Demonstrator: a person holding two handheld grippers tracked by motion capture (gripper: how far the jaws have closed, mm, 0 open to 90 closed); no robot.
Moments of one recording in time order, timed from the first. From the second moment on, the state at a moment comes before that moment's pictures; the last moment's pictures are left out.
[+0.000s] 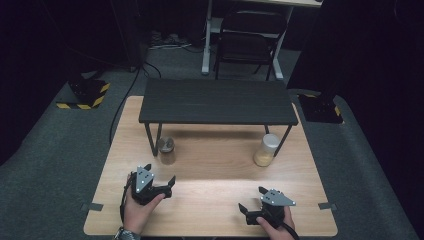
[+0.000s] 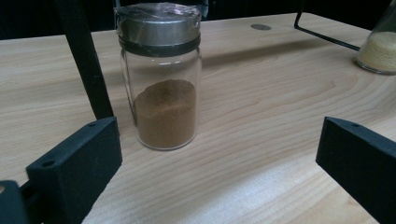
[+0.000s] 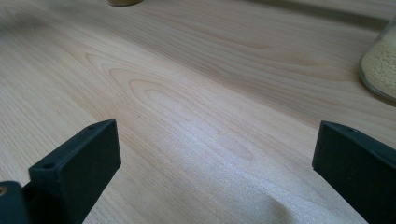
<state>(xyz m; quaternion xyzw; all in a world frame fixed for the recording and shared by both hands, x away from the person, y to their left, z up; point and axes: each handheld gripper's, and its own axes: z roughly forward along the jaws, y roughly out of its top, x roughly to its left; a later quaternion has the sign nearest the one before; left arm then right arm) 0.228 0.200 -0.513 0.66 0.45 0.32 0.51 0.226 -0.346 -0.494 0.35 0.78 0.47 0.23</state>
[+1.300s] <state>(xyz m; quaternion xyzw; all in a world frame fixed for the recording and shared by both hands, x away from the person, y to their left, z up) 0.278 0.181 -0.513 0.64 0.47 0.33 0.50 0.224 -0.347 -0.495 0.35 0.78 0.47 0.23</state>
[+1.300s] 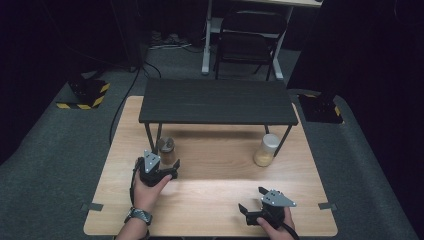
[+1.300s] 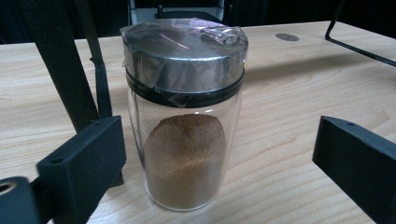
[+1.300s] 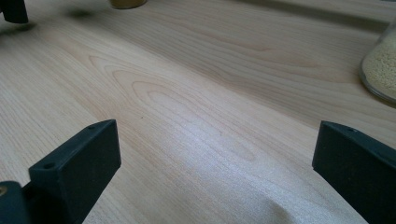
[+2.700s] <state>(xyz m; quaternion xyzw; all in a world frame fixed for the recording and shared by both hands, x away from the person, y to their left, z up) 0.297 0.154 -0.518 0.61 0.52 0.36 0.48 0.225 -0.351 -0.496 0.35 0.77 0.48 0.22</state>
